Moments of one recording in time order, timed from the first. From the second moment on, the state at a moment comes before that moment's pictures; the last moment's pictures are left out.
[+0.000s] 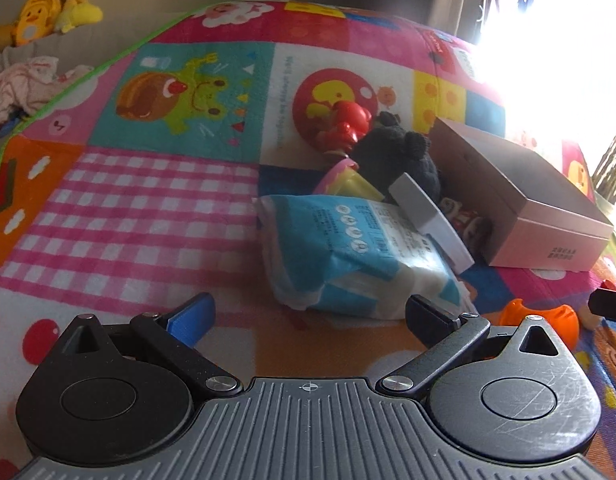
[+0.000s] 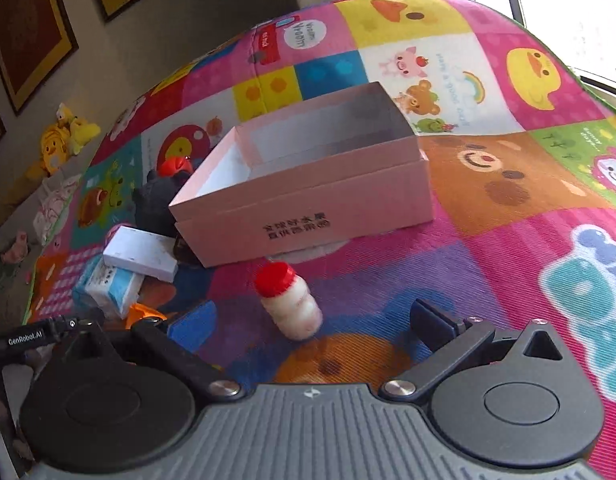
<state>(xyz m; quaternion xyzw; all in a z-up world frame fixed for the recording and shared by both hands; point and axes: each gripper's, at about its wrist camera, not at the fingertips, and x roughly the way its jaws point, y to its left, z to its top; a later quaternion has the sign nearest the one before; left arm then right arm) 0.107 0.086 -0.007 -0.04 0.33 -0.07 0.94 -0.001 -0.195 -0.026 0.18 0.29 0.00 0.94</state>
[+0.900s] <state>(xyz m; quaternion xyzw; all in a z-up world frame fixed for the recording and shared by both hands) 0.036 0.095 0.005 -0.05 0.33 0.02 0.94 -0.016 -0.125 -0.016 0.05 0.27 0.11 0.96</state>
